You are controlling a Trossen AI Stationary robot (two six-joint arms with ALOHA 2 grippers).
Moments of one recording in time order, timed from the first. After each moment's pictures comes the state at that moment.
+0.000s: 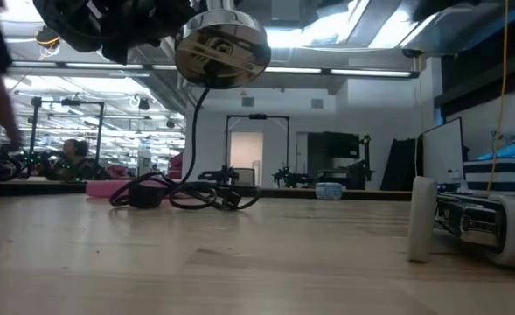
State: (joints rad) left arm 0.10 1.36 0.58 0.85 0.56 -0.16; right arm 0.37 1.11 1.30 -1.54 1.11 0.41
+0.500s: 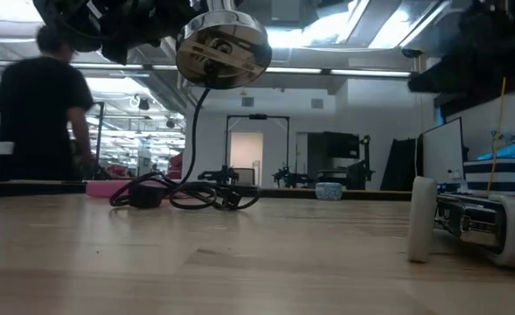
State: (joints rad) left arm 0.10 1.36 0.58 0.85 0.56 -0.15; right arm 0.37 0.48 0.22 -0.01 0.86 0.27
